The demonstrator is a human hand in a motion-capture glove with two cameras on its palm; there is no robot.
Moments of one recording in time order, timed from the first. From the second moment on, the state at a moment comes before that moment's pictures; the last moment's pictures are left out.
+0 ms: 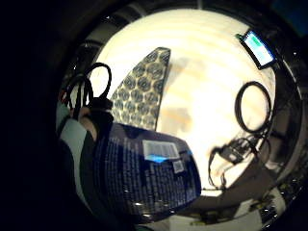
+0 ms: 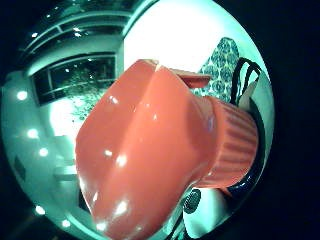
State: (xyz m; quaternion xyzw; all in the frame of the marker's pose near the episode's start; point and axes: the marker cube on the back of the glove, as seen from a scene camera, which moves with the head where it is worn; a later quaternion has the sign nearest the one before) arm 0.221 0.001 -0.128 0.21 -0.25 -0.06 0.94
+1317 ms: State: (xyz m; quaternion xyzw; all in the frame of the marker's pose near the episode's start) arm 0.126 -0.012 -0.088 -0.02 -0.08 0.00 1.00
